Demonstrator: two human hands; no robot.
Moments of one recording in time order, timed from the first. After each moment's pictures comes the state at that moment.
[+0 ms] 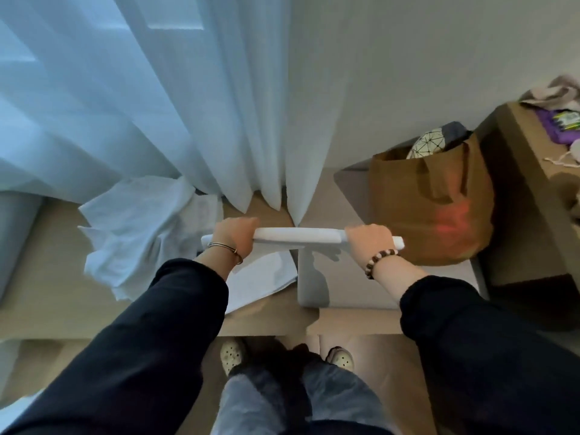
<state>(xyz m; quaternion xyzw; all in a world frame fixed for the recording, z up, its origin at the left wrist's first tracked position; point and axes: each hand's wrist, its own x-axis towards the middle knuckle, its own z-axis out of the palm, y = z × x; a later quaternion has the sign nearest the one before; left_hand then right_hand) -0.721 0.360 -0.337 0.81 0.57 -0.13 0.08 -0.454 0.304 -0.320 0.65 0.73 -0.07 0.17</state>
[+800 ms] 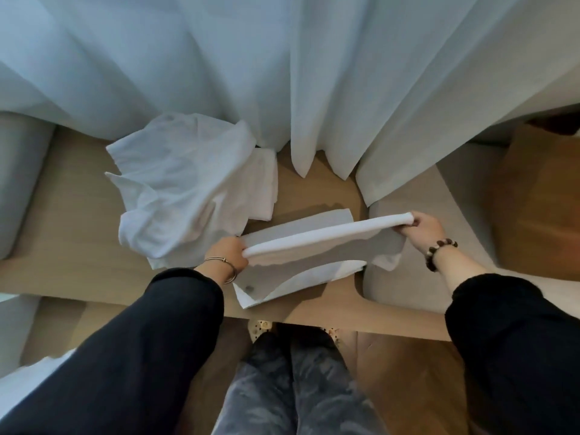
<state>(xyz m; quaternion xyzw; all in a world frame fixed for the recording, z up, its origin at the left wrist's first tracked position) -0.936 0.357 -0.515 0.66 0.65 -0.19 0.33 -0.559 0.371 -0.467 0.79 0.41 -0.42 -0.18</state>
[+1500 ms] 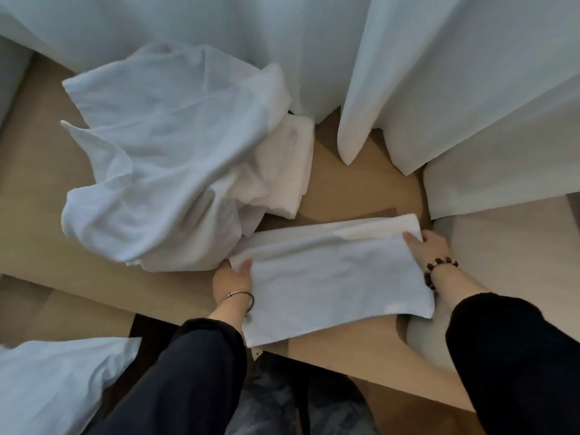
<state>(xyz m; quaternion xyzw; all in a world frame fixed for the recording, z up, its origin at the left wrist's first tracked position) -0.936 0.325 -0.688 0.20 0.89 0.13 0.38 -0.597 0.434 -0.663 0.82 0.38 -0.43 -0.05</state>
